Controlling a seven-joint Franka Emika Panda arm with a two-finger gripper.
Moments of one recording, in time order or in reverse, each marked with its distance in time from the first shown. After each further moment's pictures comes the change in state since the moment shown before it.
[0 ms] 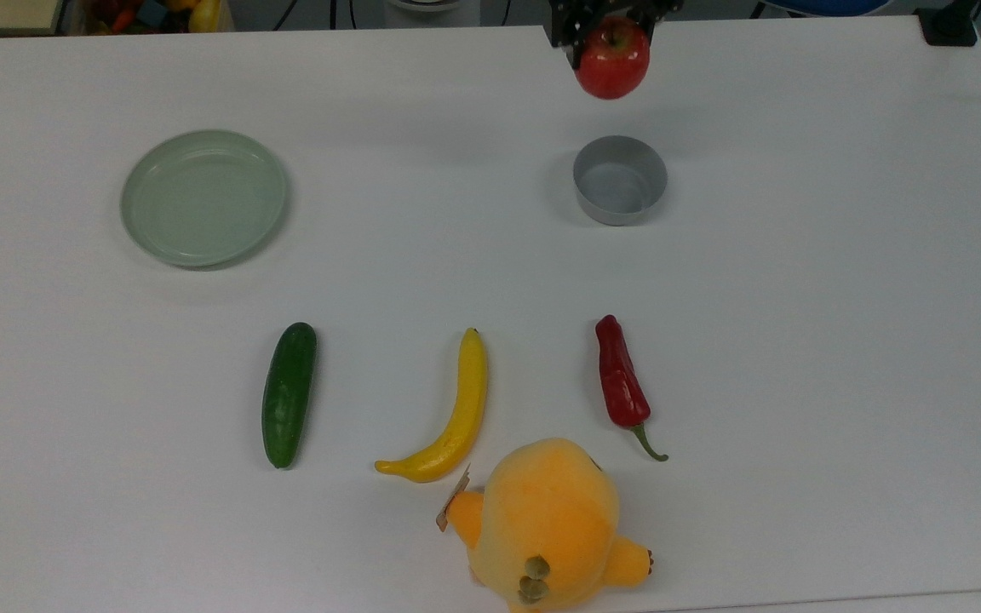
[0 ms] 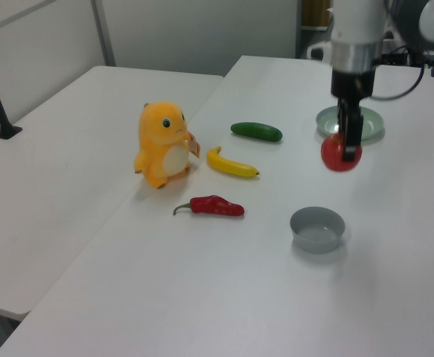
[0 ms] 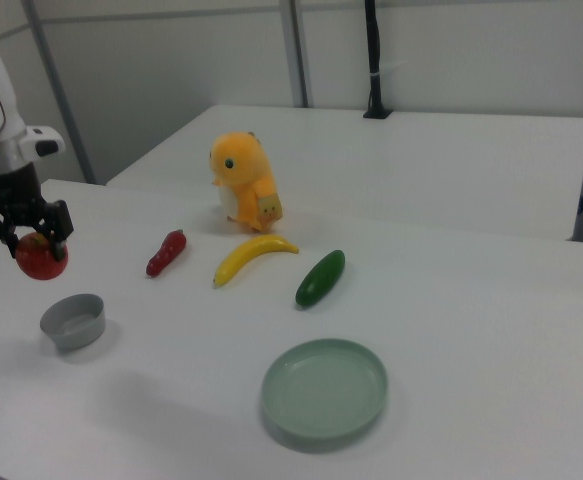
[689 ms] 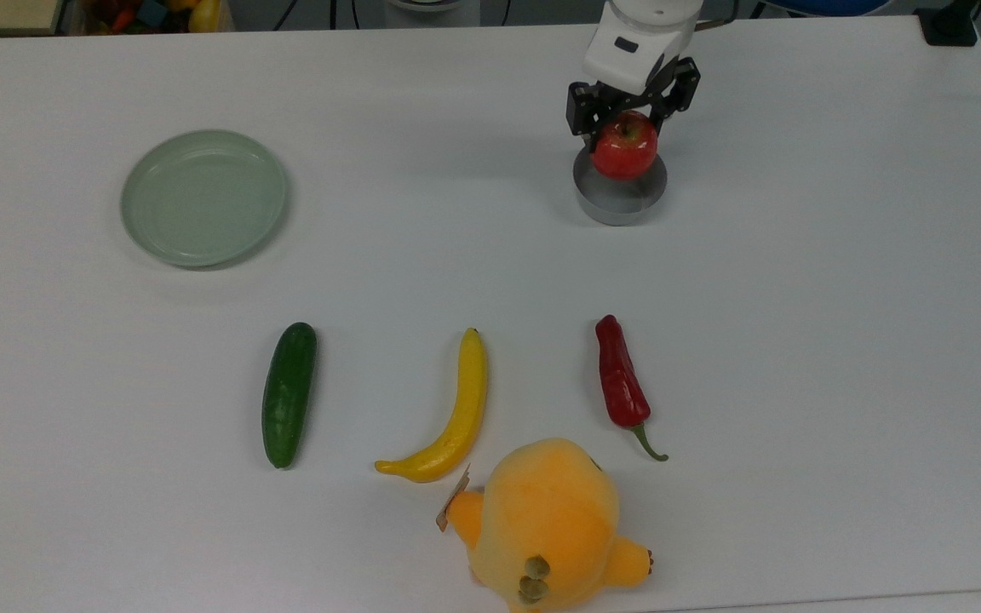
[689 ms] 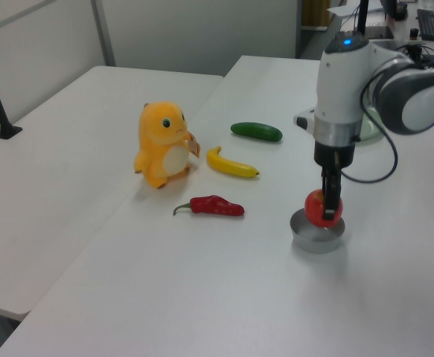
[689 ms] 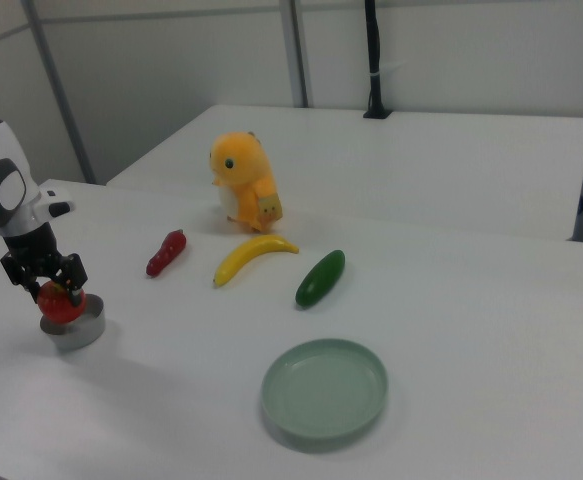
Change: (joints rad) arm 0.054 0.169 0.025 -0.117 -0.111 0.309 0.178
